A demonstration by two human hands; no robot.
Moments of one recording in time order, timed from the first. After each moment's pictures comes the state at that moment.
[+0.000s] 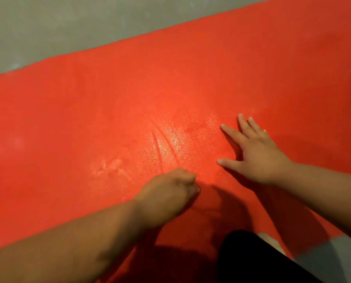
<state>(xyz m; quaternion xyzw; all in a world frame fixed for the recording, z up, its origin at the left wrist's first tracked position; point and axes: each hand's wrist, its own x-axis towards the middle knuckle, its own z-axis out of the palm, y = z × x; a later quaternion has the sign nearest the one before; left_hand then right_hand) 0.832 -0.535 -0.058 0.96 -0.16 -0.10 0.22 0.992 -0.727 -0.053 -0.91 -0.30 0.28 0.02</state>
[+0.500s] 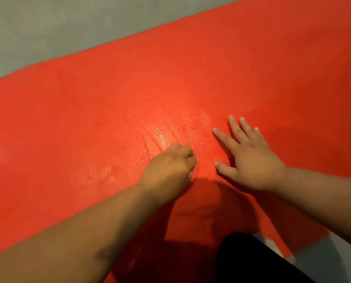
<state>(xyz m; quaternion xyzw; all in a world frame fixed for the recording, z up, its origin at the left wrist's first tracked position) 0.879 -0.543 -0.071 0.97 -0.10 -0.04 0.24 0.987 -0.737 -0.061 -0.91 -0.34 0.23 -0.02</state>
